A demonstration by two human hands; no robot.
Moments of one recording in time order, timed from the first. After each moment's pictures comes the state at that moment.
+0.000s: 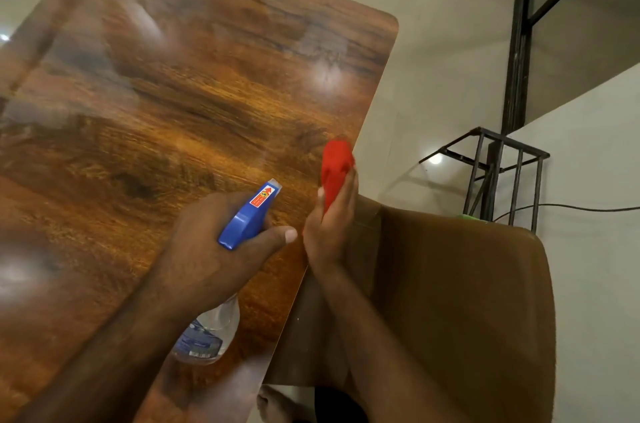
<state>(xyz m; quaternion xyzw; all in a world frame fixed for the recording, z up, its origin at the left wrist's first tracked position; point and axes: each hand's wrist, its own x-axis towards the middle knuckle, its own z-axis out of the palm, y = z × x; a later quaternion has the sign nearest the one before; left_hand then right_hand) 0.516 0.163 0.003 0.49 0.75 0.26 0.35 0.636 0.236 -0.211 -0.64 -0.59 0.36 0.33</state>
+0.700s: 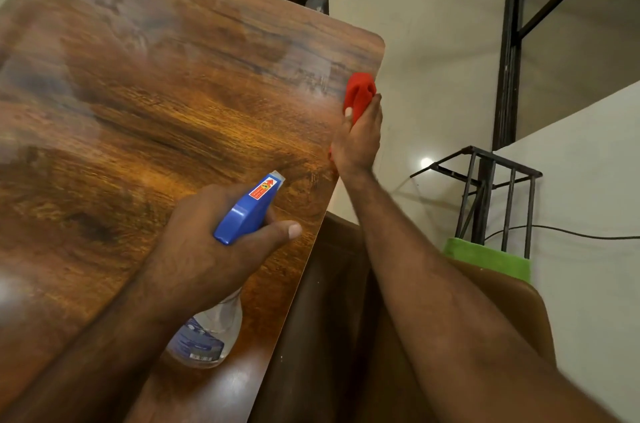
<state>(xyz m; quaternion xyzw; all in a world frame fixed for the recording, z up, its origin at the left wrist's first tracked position) 0.513 0.246 -0.006 0.49 0.74 0.27 0.37 0.617 0.467 -0.210 -0.66 -0.61 0.32 0.31</state>
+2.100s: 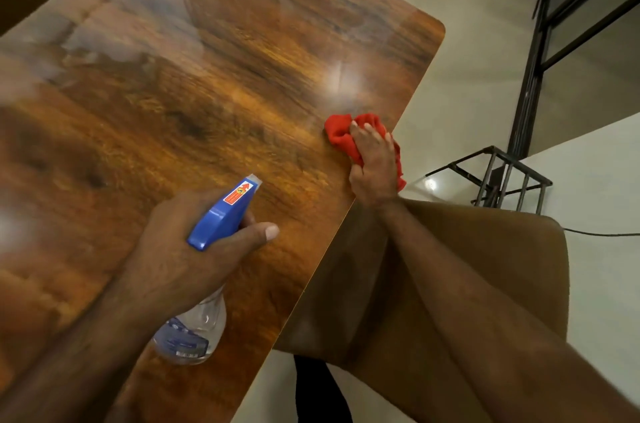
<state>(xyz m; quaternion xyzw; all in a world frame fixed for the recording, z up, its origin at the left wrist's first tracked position) 0.491 0.043 0.004 0.45 0.76 0.35 0.32 0.661 0.297 -0.210 -0.41 -0.85 0.26 0.19</state>
